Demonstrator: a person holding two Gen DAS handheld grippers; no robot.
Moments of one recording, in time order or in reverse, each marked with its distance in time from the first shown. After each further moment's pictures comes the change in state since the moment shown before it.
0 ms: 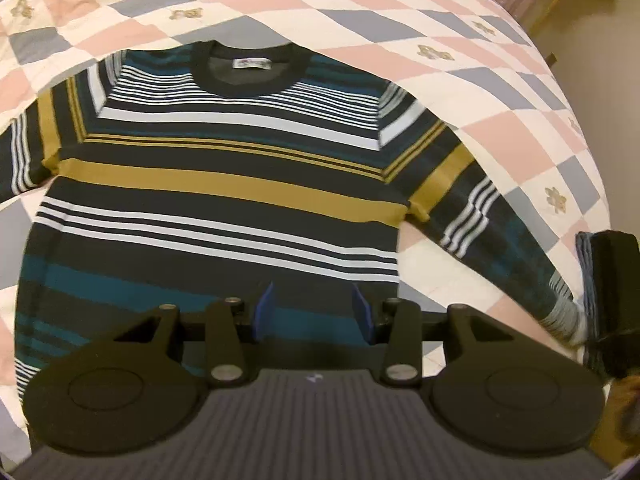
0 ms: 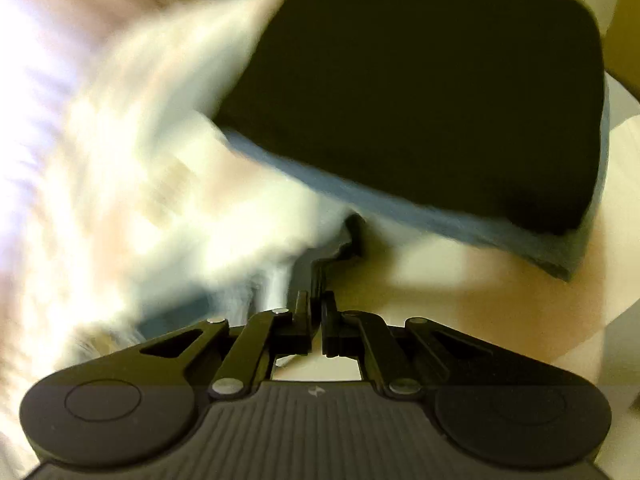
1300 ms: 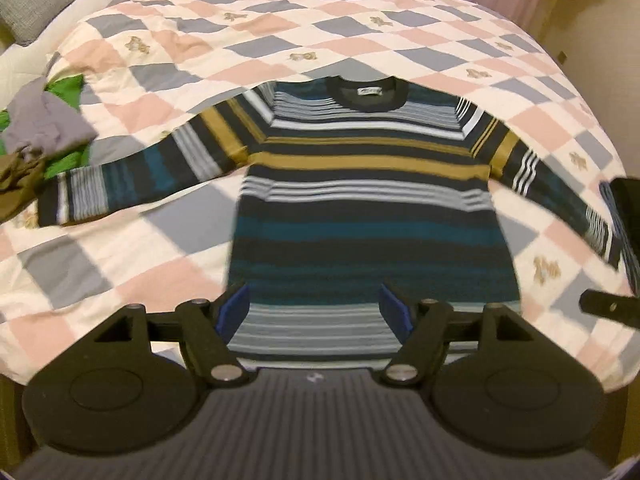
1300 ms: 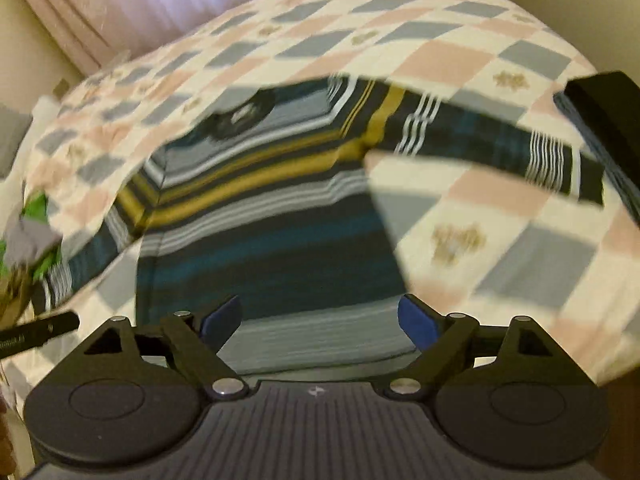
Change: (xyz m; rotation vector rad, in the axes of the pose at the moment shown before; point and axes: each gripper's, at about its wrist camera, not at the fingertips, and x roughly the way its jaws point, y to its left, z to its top) left arm -0.203 0.179 -0.130 0.119 -0.128 0.149; right arm -0.203 0.214 -0.398 -0.769 -0.002 0.182
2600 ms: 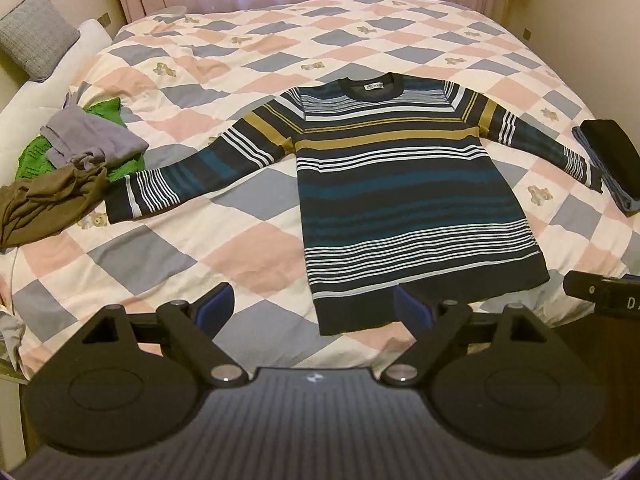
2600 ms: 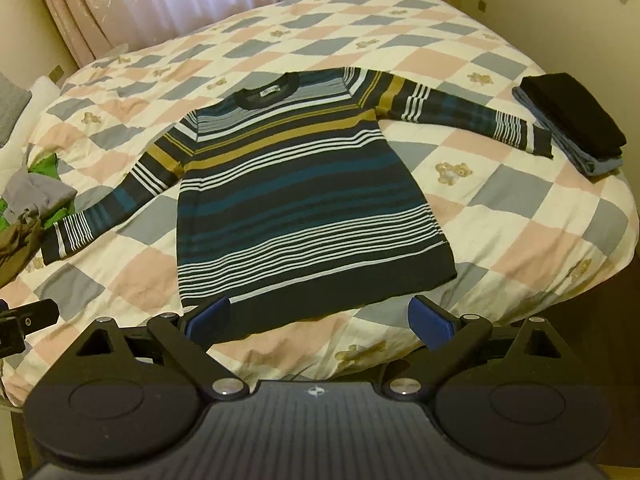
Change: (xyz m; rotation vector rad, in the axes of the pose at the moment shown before) left arm -0.113 0.091 -0.086 0.150 -0.050 -0.011; right arm -0.087 0.125 -0.144 -0.019 -0.068 -0.128
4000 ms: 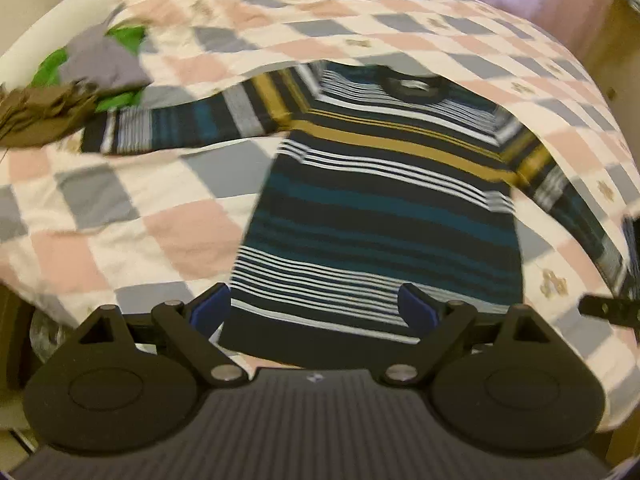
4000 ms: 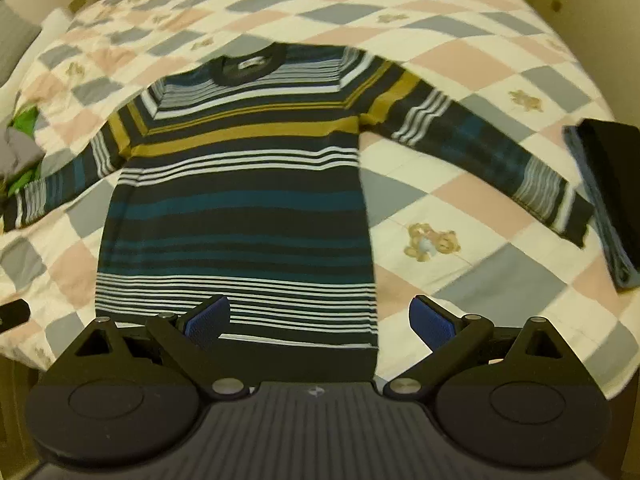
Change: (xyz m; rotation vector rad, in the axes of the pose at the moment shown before) left arm 0.104 -0.093 0.068 -0.387 0.095 0.132; right arm 0.138 -0.126 0.159 -0.232 0.181 0.087
